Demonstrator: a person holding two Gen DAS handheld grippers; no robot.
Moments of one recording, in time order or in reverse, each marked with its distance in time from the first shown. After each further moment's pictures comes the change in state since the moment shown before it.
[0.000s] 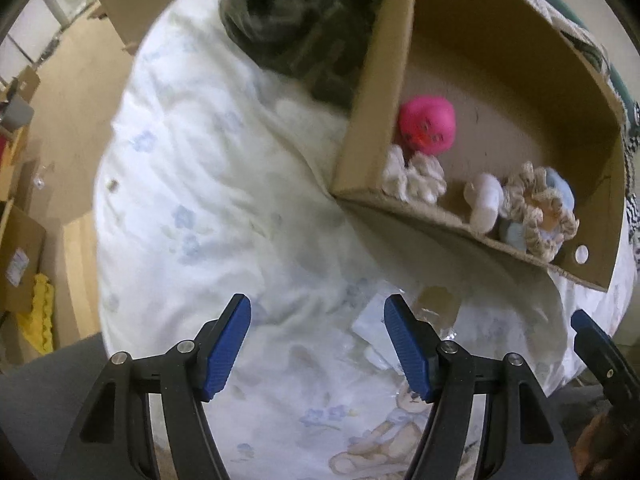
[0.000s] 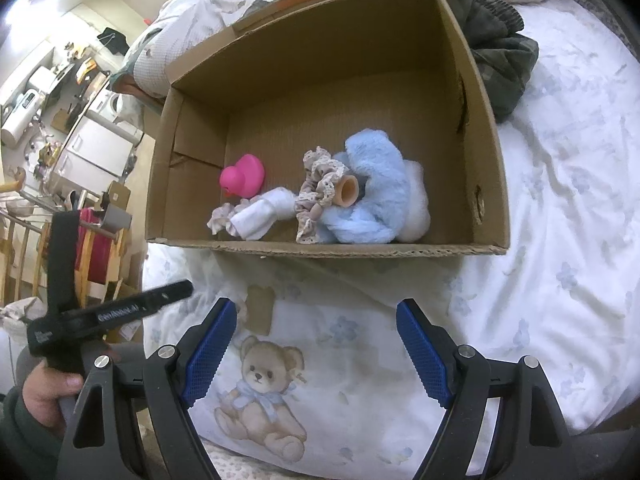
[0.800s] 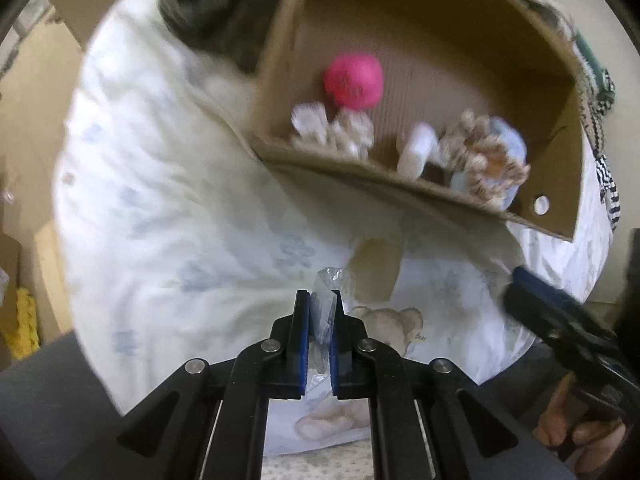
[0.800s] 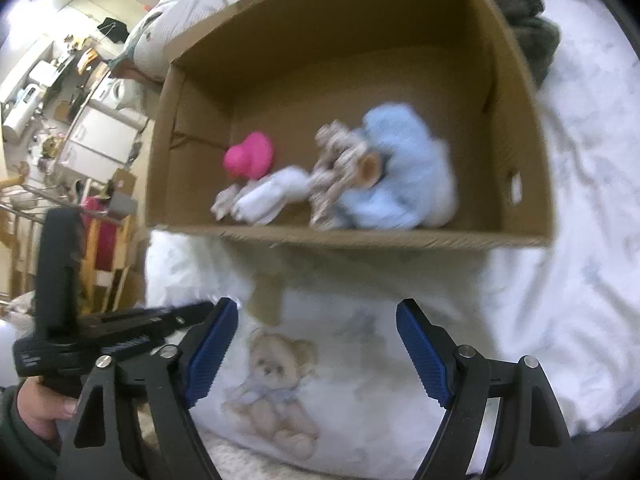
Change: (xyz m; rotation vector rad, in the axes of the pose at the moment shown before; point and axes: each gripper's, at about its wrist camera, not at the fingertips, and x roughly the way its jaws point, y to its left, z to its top) left arm -0.014 -0.027 -0.024 0.103 0.043 -0.088; right arm 0.021 0.006 0.000 0.006 0.086 0.048
